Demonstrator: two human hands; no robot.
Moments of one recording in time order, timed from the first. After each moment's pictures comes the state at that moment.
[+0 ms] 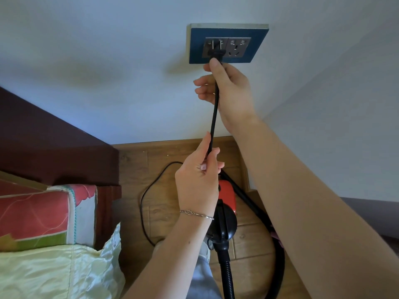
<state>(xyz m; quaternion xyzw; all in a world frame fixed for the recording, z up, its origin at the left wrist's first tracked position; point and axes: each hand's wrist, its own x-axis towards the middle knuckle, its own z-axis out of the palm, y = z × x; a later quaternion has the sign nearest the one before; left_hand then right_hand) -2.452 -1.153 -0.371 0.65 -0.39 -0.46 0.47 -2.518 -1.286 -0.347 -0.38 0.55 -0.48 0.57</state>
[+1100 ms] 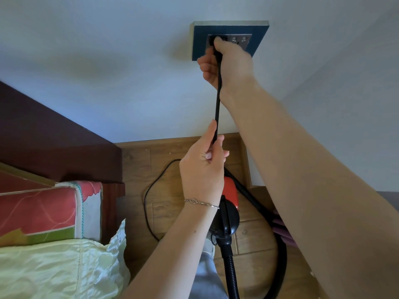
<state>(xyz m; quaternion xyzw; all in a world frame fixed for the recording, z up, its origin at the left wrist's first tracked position) -2.451 -1.157 -0.359 0.63 -0.38 -0.46 0.49 -2.499 -1.314 -0.314 -0.20 0.61 -0.49 0.60</state>
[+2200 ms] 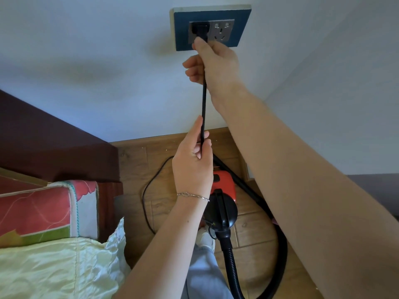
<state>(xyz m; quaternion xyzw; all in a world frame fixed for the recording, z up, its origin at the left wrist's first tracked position) -2.455 -1.149 -0.373 0.66 -0.44 -0.43 0.44 -2.510 -1.285 -0.325 -0.37 0.60 -0.47 0.53</state>
